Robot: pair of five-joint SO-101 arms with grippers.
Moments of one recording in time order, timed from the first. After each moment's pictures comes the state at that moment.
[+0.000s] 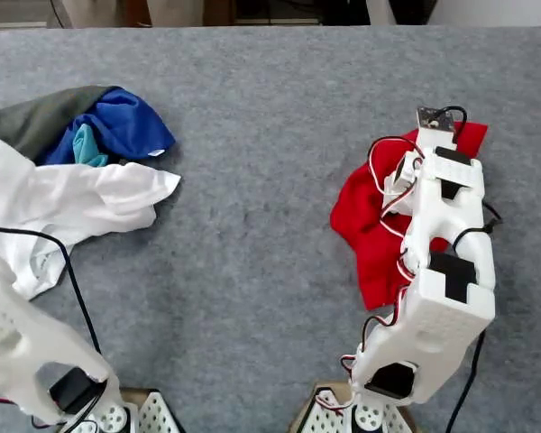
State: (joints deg) left arm -48.3 25.3 -73.7 100.2 13.1; right arm 15.4 22.6 11.2 57.4 0.7
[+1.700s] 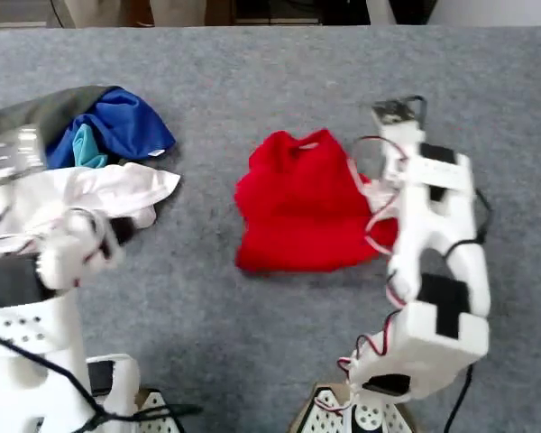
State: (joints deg) left arm -11.3 -53.2 31.4 89.5 0.9; right arm 12.5 10.0 18.1 61.1 19.8
